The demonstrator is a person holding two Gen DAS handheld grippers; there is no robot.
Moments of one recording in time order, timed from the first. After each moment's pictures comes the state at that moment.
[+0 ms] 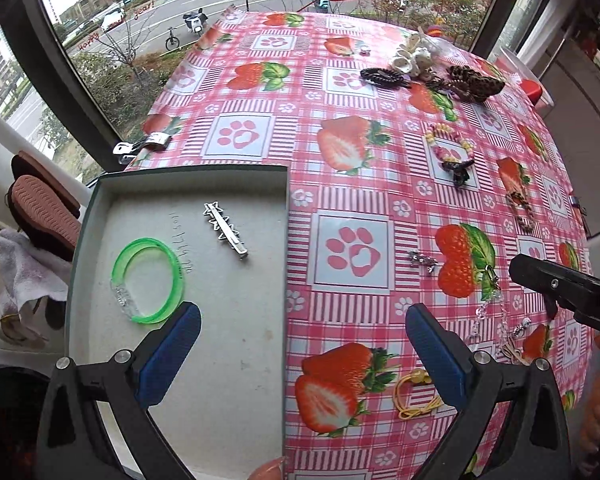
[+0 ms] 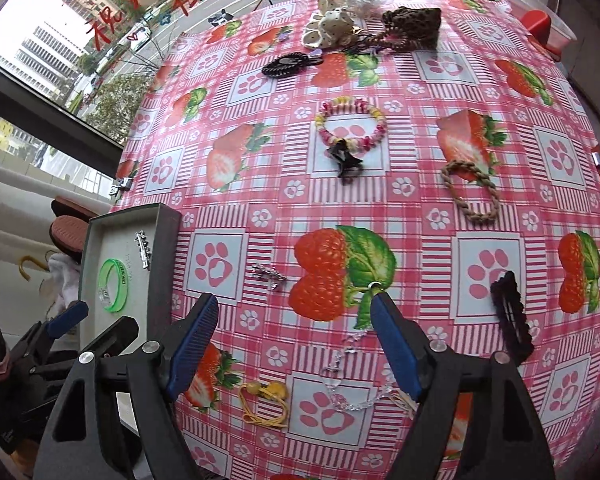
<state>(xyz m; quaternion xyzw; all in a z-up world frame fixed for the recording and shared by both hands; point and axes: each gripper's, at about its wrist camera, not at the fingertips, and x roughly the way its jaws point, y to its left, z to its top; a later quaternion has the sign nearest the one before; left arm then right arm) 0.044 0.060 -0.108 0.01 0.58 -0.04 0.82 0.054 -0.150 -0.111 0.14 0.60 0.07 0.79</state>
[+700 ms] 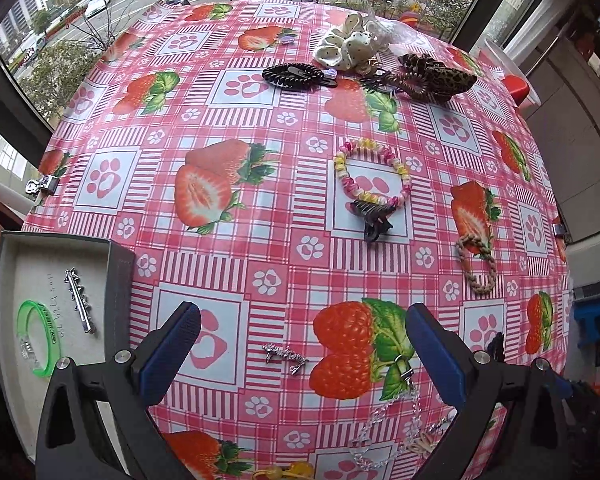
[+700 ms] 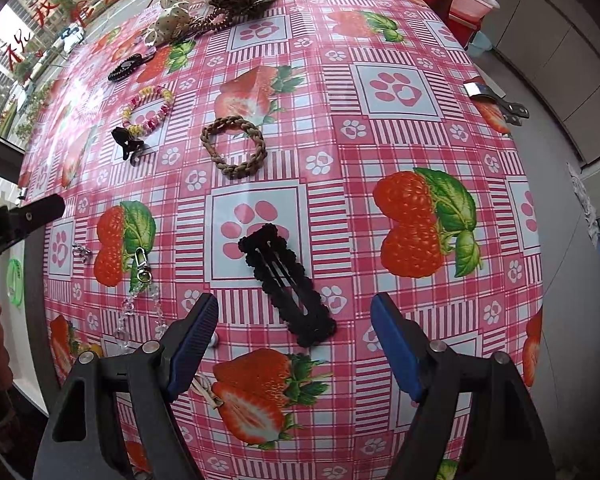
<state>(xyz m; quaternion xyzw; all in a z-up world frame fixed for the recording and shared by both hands) 0.125 -0.049 -0.133 -0.03 0.60 -0.06 0.80 0.016 -0.280 -0.146 0.10 0.63 -0.05 0.77</state>
